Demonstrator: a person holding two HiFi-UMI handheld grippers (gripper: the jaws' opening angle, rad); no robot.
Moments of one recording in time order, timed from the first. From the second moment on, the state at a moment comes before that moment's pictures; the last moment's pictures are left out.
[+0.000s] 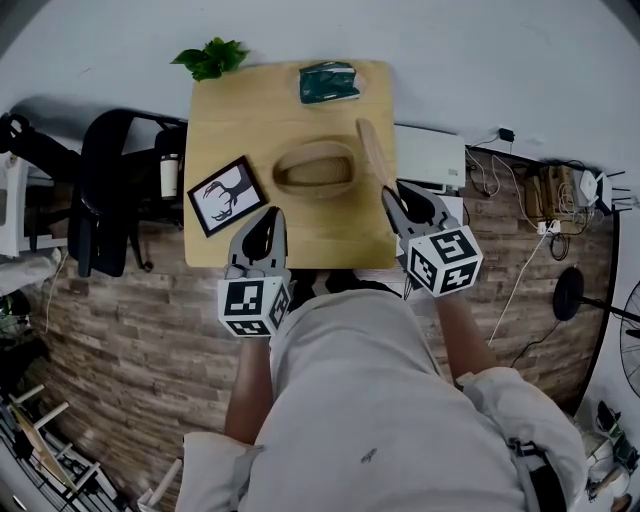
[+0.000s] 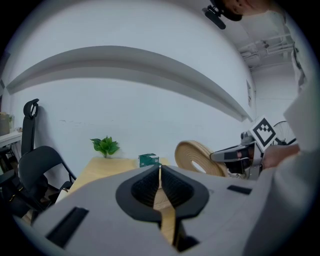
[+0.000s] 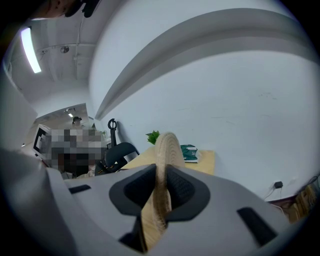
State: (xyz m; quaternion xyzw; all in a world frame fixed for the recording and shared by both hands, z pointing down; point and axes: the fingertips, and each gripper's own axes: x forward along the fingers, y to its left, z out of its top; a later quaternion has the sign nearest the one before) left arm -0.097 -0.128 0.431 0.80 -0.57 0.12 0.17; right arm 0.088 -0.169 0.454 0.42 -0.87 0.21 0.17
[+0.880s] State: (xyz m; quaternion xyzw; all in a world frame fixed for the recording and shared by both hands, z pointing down) left arm -0.096 -0.132 0.430 0.80 -0.56 0.13 0.17; right arm 0.087 -0.174 0.457 0.42 -0.87 0.21 0.18
